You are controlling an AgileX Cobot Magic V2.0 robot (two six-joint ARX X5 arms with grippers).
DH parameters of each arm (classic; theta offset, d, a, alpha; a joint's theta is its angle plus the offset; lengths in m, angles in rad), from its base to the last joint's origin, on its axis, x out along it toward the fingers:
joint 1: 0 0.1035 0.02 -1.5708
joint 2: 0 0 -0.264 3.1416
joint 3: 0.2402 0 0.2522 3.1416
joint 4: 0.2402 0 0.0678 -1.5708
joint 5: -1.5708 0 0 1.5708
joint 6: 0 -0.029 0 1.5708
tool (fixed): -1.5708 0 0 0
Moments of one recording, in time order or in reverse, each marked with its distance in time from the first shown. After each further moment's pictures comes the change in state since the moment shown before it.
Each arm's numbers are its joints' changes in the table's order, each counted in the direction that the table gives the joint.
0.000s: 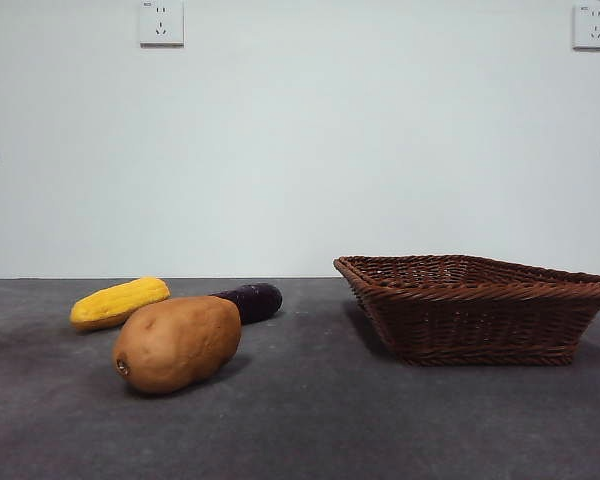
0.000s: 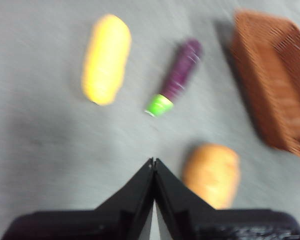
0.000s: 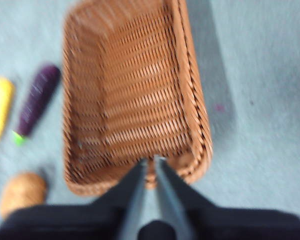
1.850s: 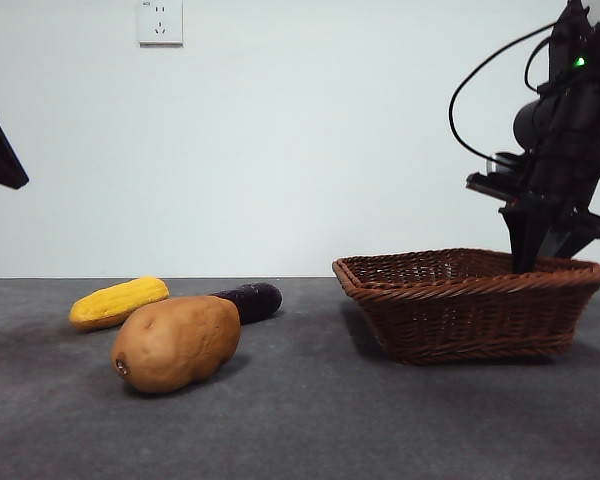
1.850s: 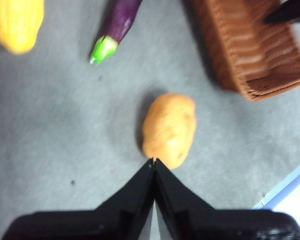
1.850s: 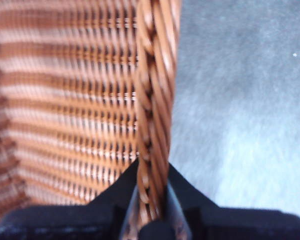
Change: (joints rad) left arm 0.000 0.225 0.139 0.210 0.179 -0.143; right arm 0.007 1.001 0.813 0.418 0.000 0.355
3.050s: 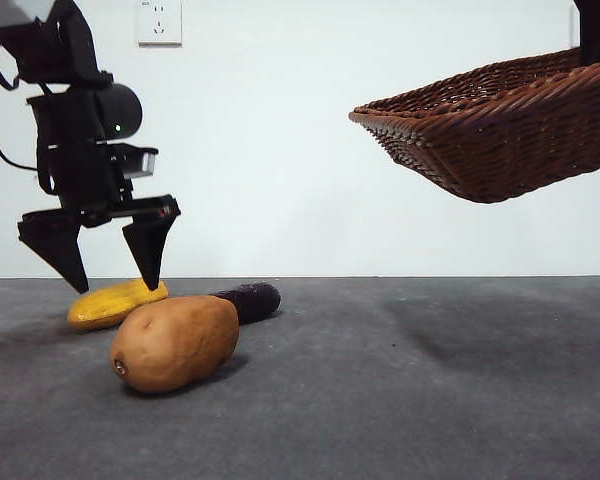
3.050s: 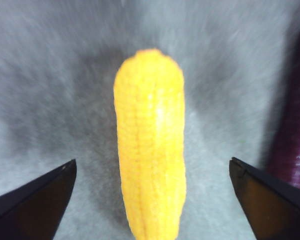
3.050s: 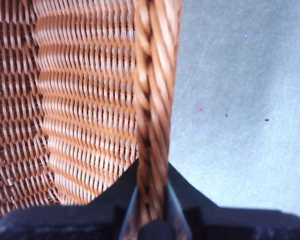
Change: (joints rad) left arm -0.127 0.919 0.814 0.113 -0.510 -0.157; right arm -0.002 -0.494 0.001 0.256 0.023 0.072
